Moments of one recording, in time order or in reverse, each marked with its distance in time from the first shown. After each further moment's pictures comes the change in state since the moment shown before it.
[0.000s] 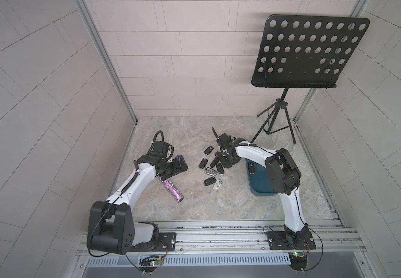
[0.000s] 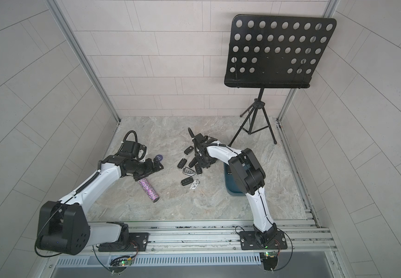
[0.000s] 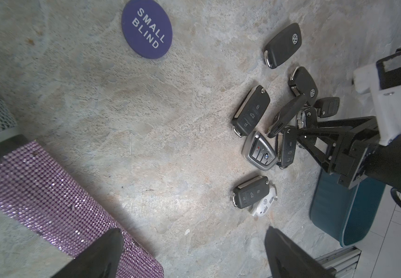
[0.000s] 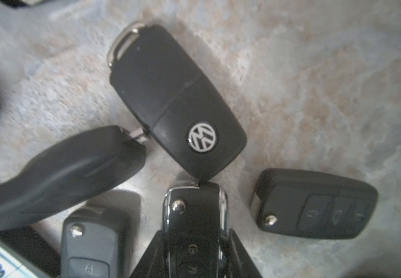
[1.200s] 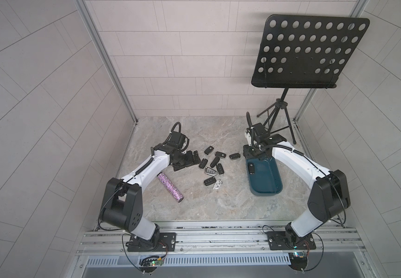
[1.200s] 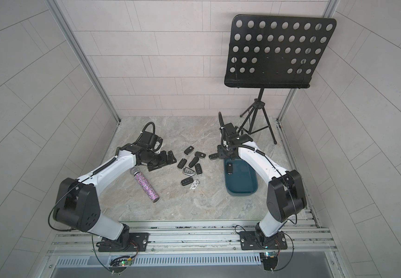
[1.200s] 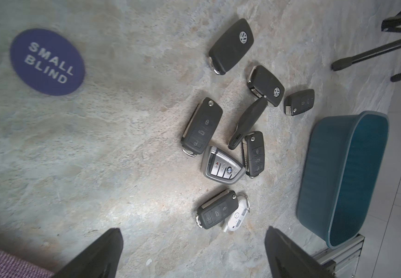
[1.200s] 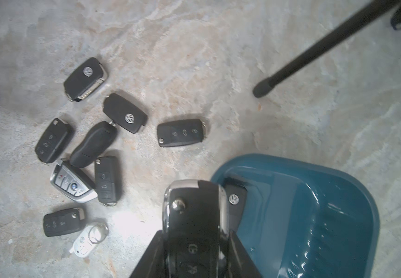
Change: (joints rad) left arm -0.200 0.240 0.238 0.022 -0.034 -0.040; right arm -0.219 -0.543 -0.290 -0.015 -0.077 0.095
